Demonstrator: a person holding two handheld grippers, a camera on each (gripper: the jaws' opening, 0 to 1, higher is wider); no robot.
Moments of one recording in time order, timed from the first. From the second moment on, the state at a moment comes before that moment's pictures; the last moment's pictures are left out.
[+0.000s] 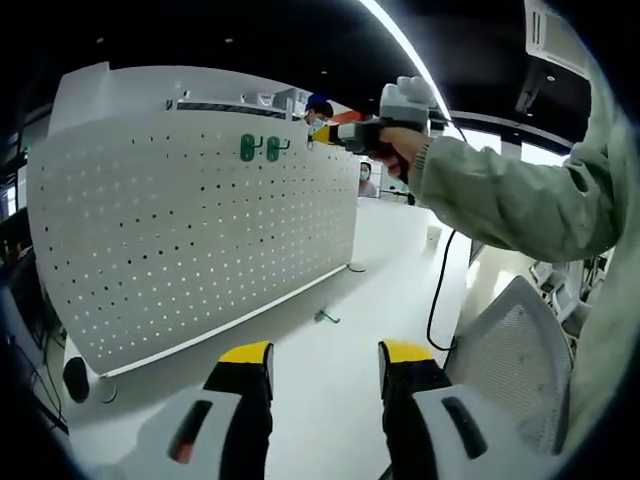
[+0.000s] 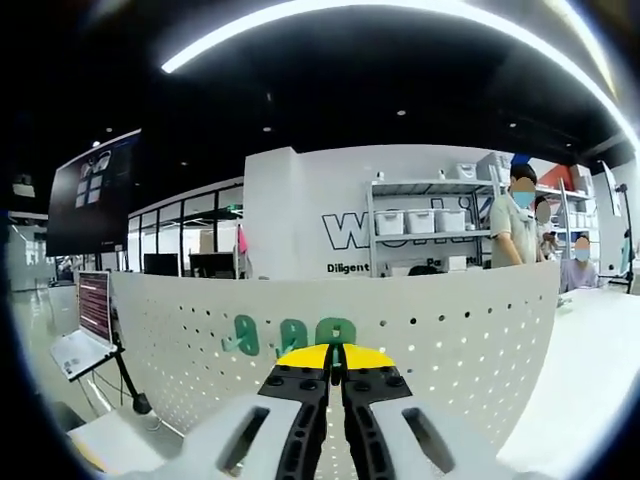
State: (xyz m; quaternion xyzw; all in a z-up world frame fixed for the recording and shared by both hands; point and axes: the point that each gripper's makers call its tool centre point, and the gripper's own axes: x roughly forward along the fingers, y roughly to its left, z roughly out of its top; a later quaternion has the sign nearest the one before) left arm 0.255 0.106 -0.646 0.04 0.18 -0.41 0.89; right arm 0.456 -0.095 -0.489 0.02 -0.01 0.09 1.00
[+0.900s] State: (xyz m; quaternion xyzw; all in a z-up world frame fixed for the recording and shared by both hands) left arm 0.267 0.108 -0.650 0.04 0.18 -0.41 0.89; right arm 0.493 -0.098 -0.496 0.02 0.01 0.08 1.00
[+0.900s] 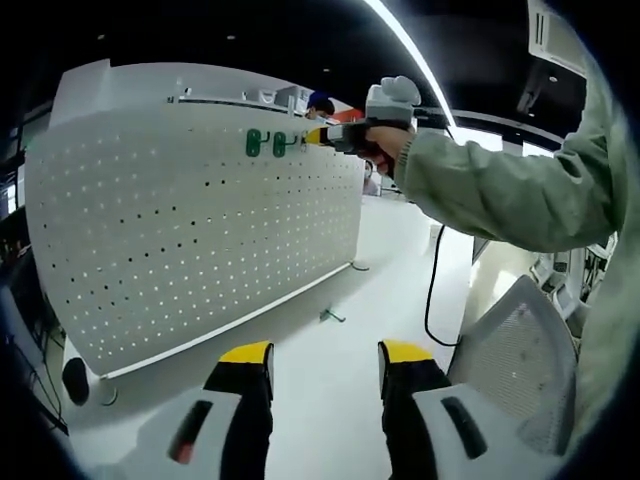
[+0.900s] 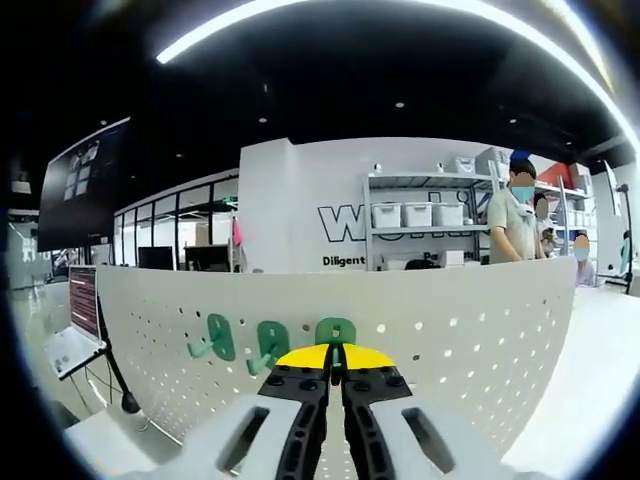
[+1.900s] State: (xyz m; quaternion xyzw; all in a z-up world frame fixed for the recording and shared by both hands) left arm 0.268 0.109 -0.652 0.04 0.18 -0.41 0.89; right arm 0.501 -0.101 -0.503 0.01 0.01 0.07 1.00
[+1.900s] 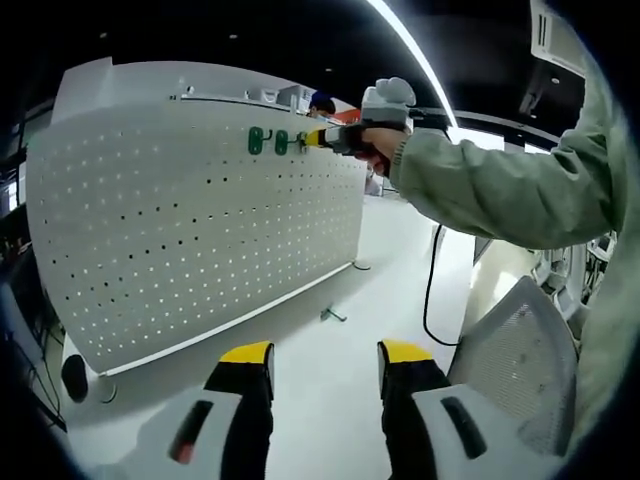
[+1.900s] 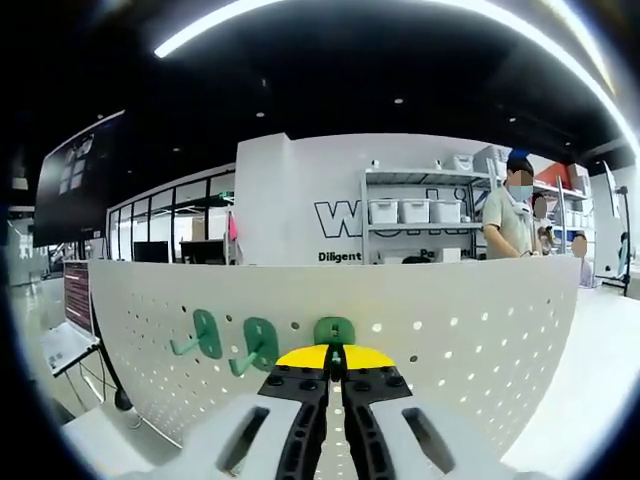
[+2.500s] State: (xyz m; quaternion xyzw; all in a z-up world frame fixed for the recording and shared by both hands) left arm 0.267 0.111 -0.652 0.04 0.18 -0.41 0.89; right arm 0.499 -0.098 -0.504 -0.01 0.00 0.06 1.00
